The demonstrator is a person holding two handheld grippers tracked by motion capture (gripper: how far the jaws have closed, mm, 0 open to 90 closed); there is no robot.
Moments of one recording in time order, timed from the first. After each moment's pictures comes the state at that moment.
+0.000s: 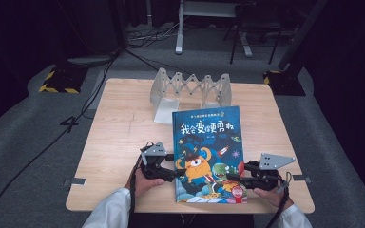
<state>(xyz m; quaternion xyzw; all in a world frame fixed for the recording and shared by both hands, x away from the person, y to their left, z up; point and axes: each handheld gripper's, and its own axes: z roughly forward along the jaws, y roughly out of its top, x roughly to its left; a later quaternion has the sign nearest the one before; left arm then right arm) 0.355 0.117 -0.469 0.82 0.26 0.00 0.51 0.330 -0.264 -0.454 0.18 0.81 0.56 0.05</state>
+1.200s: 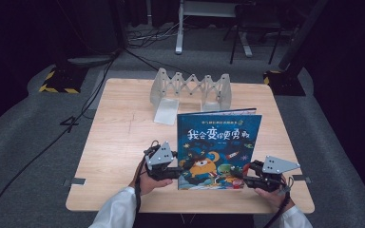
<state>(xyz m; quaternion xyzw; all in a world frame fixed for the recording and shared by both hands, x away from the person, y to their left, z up) 0.335 0.091 -0.439 0.82 0.16 0.12 0.53 0.327 -0.273 -0.461 0.19 0.80 0.55 0.13</state>
